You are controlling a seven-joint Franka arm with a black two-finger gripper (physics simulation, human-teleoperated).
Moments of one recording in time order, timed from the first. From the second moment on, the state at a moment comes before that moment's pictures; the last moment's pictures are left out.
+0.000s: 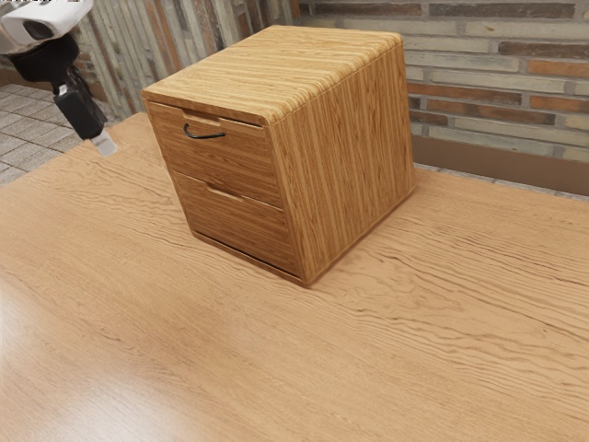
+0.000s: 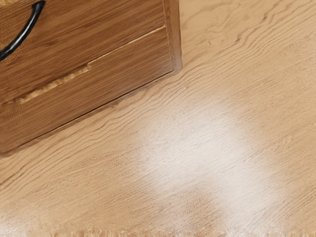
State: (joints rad) arm 0.28 -0.02 0.08 -1.24 -0.06 1.43 0.85
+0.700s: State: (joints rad) arm 0.09 0.05 0.11 -1.28 0.09 1.38 1.19
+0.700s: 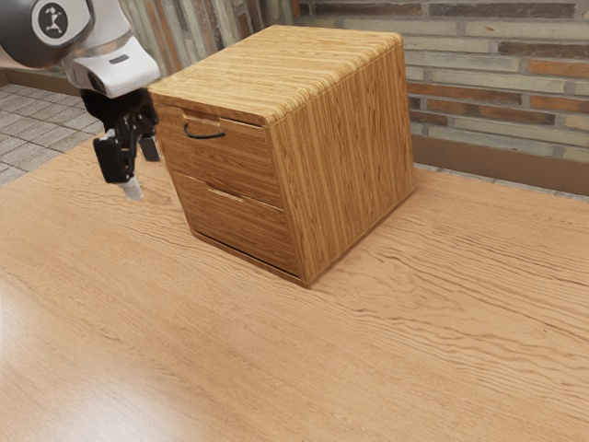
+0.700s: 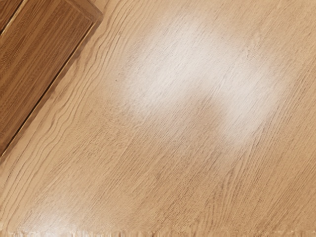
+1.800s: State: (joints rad) arm 0.34 0.19 0.02 -1.26 -0.11 1.88 2.12
